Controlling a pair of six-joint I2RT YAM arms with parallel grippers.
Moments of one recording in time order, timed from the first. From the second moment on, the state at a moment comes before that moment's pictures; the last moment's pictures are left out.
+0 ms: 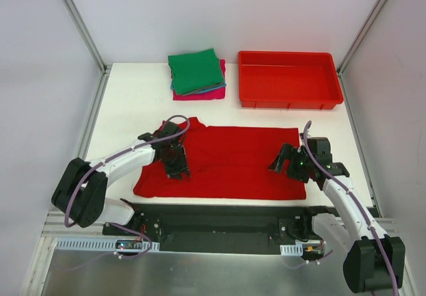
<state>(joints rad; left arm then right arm) -0.55 1.35 0.75 -0.67 0.21 -0.86 0.13 0.86 0.49 -0.59 -0.32 0.46</state>
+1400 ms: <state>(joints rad) -0.57 1.80 1.25 -0.66 0.26 -0.32 0.09 0.94 0.46 -0.55 -0.25 0.41</state>
